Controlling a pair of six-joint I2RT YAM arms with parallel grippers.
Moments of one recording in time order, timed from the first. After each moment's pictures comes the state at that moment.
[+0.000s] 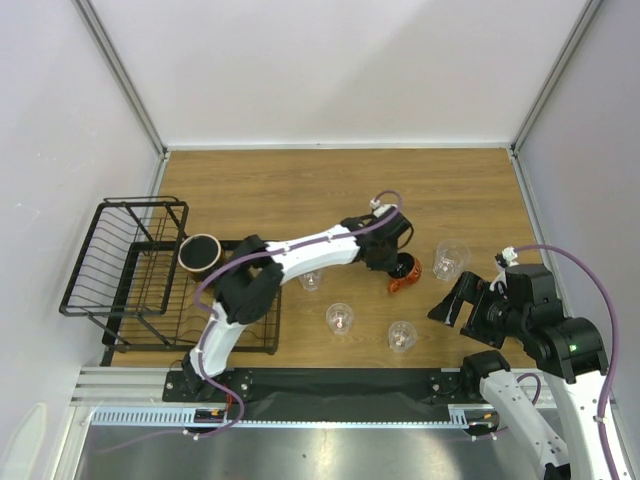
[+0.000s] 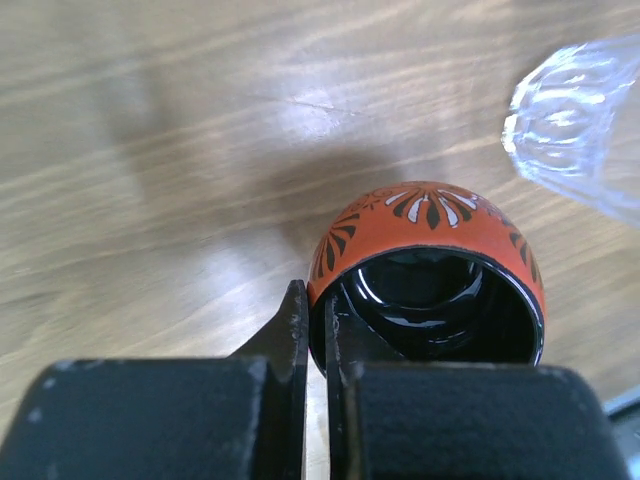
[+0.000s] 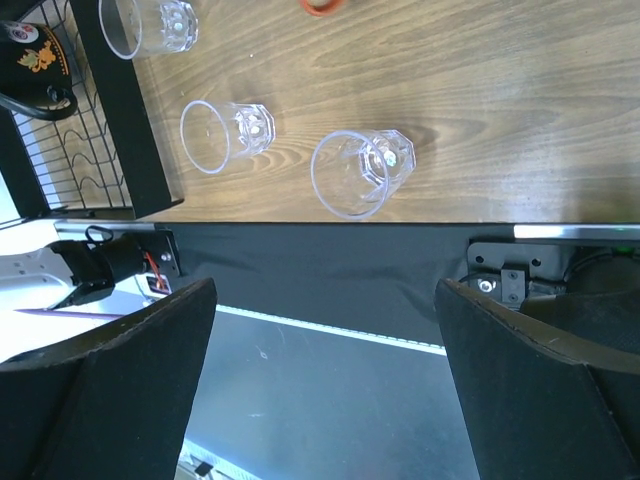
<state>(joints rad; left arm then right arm) -0.99 2.18 1.76 -0.60 -0.12 -0.81 0.25 0.54 1.01 -1.36 -0.26 0.67</state>
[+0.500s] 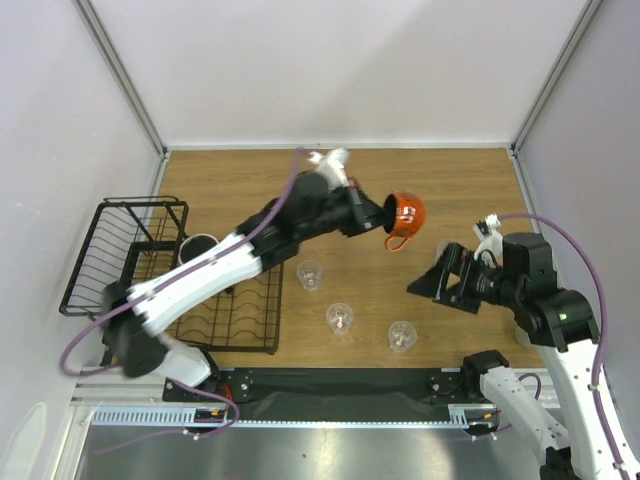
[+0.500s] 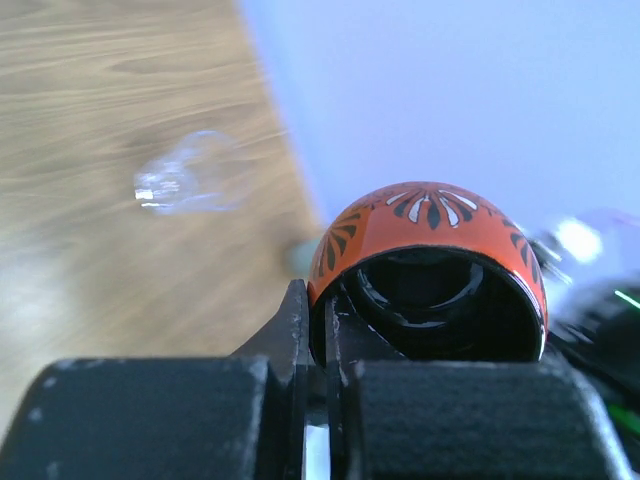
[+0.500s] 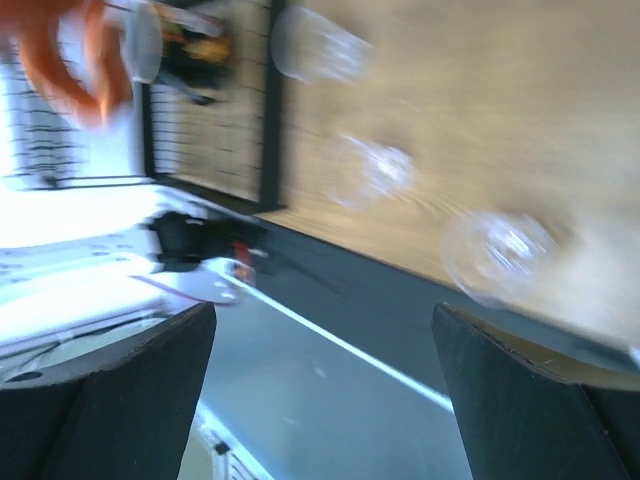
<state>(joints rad) -0.91 1.52 1.43 -0.21 0.10 -0.96 0.25 0.67 1.06 -1.14 -0.52 0.62</state>
